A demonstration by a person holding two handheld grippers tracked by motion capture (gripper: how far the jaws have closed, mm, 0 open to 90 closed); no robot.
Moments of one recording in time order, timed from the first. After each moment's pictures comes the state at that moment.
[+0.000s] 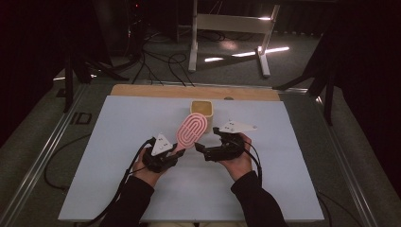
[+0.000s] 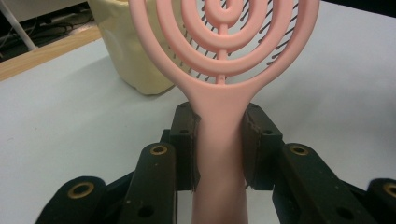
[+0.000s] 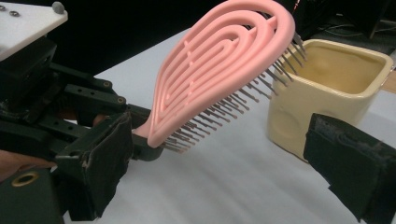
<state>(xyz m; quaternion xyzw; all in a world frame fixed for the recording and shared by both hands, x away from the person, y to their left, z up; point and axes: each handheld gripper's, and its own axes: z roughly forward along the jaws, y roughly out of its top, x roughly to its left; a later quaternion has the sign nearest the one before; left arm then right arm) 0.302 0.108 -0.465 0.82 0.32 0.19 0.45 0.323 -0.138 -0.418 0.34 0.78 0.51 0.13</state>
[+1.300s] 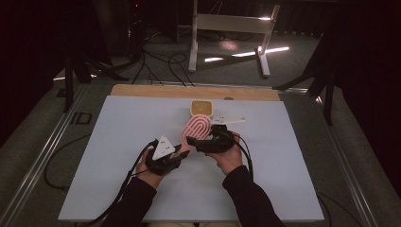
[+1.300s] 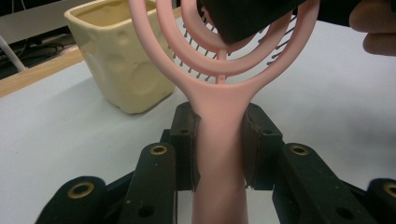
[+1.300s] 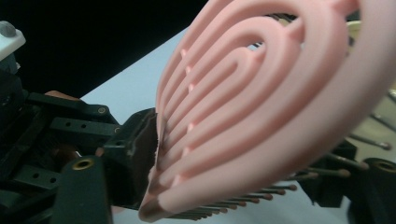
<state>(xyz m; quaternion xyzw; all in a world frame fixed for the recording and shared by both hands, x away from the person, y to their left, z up) 0.296 0.101 -0.465 0.81 0.29 0.19 0.47 0.345 -0.114 -0.423 0.37 0.78 0.51 0.07</state>
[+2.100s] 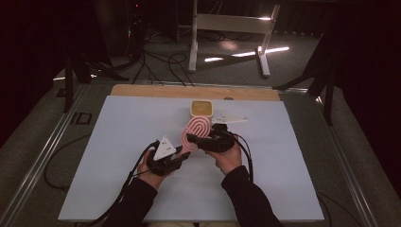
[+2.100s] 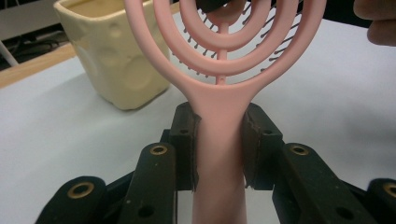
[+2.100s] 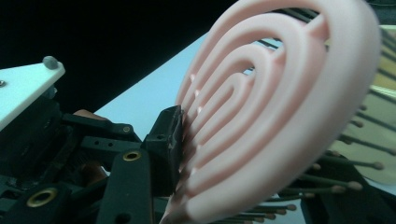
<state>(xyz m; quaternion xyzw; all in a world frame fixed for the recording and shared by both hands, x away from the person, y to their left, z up) 0.296 0.098 -0.470 0.81 0.29 0.18 0.48 0.345 -0.116 -0.422 0.37 0.76 0.53 0.05</state>
